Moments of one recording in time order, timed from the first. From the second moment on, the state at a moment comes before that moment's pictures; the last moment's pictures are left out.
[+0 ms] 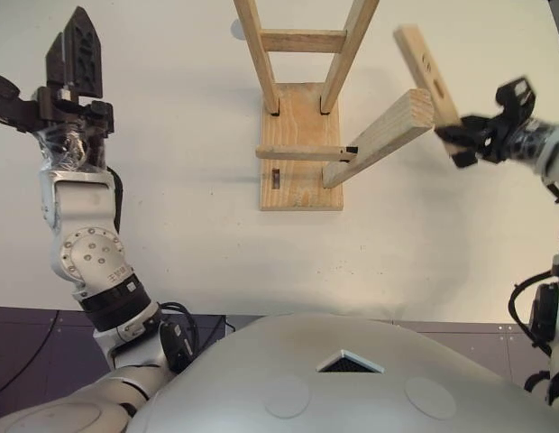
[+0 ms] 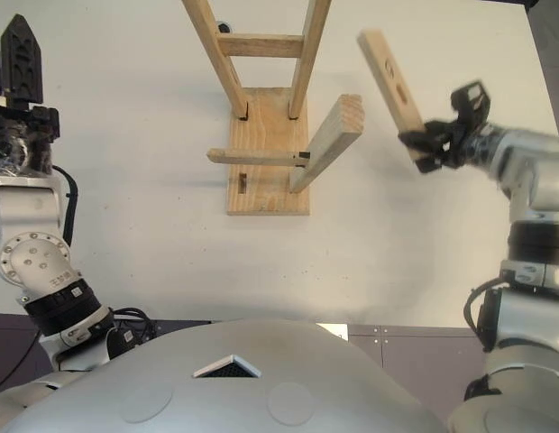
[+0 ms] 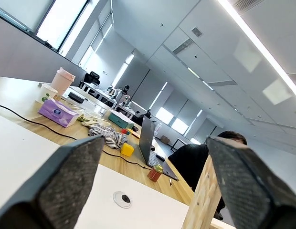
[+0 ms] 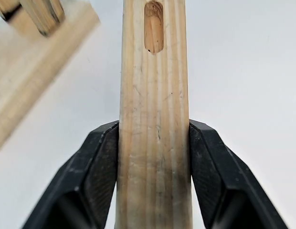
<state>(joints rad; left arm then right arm) -0.05 0.22 0.48 -0.34 -0.97 0.36 -0.24 -0.38 -0.75 -0.13 0.17 0.35 0.82 0.86</state>
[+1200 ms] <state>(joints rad) -0.66 0.32 0.31 -0.21 -1.48 0.78 -0.42 -0.69 -0.57 -0.08 -0.20 0.99 0.96 1.02</state>
